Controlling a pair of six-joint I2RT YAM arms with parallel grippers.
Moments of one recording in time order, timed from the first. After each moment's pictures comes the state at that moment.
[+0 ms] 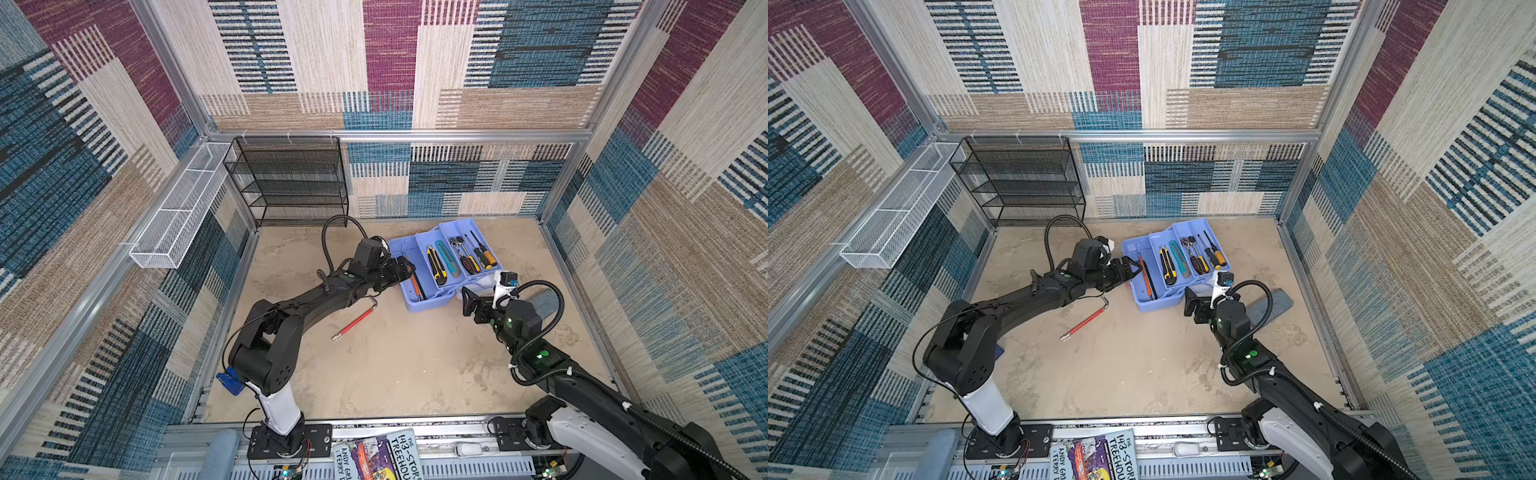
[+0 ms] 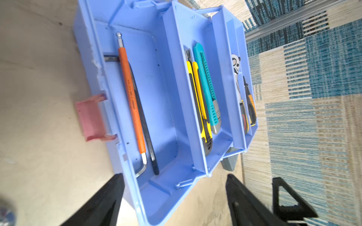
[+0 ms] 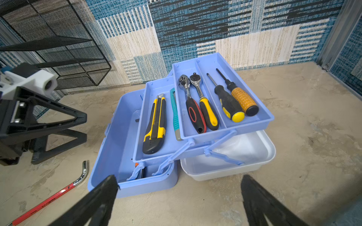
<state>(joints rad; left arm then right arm) -0.53 1.73 1.16 -0.07 0.29 -0.77 0.48 0.89 0.37 0.25 0.26 0.30</state>
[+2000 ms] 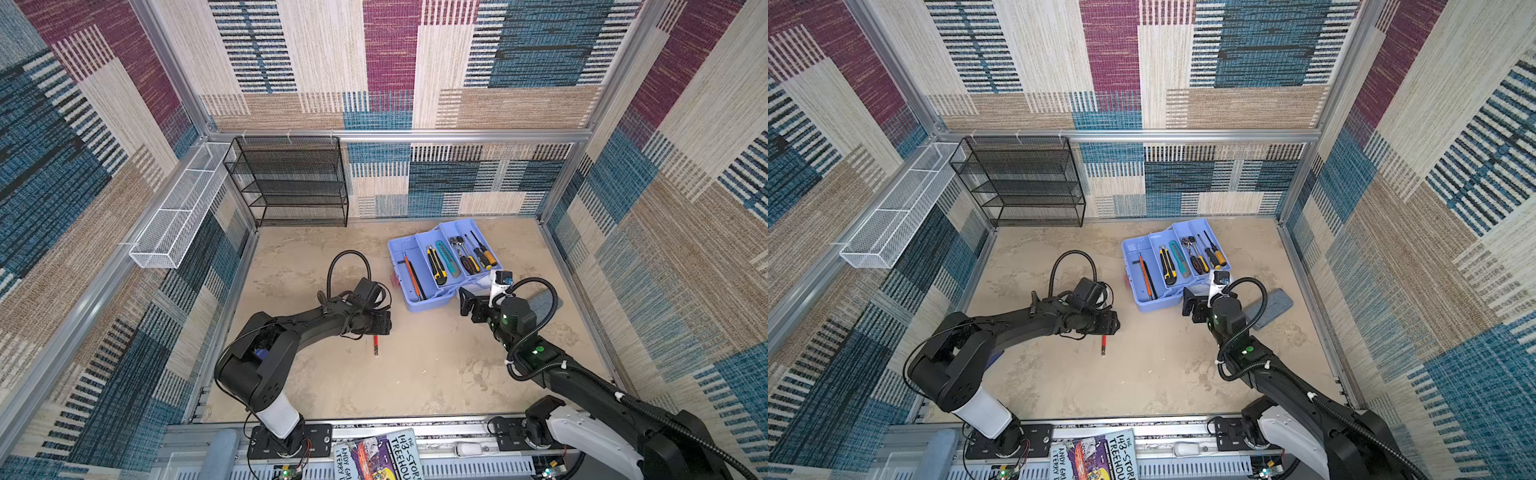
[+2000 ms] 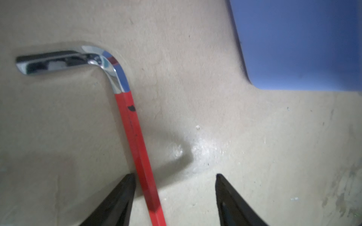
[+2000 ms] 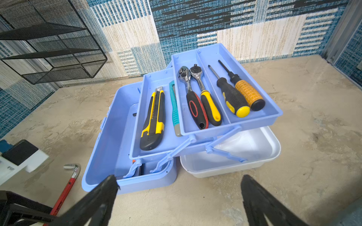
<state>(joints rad) -0.59 1.66 0.89 -0.33 0.11 -0.49 0.48 0.95 0.39 0.25 0.25 0.30</state>
